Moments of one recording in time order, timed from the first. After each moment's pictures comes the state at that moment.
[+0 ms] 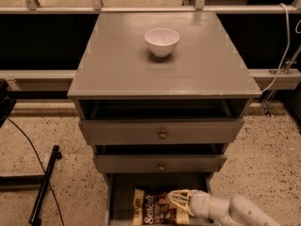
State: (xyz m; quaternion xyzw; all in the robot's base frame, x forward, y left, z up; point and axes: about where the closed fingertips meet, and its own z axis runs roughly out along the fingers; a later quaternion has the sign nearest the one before) arm 0.454 -0.097 0.373 -0.52 0.58 0.29 0.55
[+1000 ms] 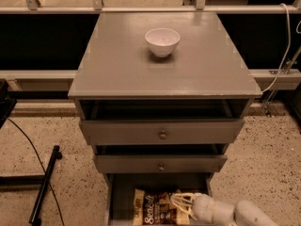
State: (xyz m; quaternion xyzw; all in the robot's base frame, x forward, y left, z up) arm 0.432 -0.110 0.397 -0.54 0.58 0.25 0.57
